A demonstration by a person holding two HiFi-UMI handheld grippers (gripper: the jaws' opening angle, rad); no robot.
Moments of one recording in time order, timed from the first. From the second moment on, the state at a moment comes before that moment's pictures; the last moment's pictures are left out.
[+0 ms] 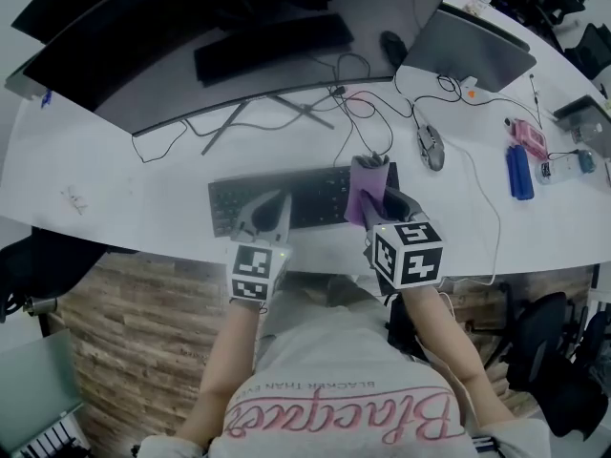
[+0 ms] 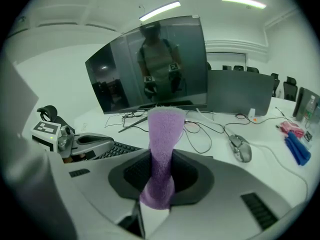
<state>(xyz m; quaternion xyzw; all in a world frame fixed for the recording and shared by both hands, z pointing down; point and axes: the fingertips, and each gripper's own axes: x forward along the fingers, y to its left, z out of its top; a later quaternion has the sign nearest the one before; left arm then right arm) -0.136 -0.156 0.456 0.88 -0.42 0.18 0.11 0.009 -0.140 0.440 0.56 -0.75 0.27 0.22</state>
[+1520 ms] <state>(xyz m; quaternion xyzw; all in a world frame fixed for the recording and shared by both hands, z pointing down) -0.391 -0.142 0.499 0.79 -0.56 0.15 0.18 -0.321 -0.111 0.537 0.33 -0.82 0.37 0.30</state>
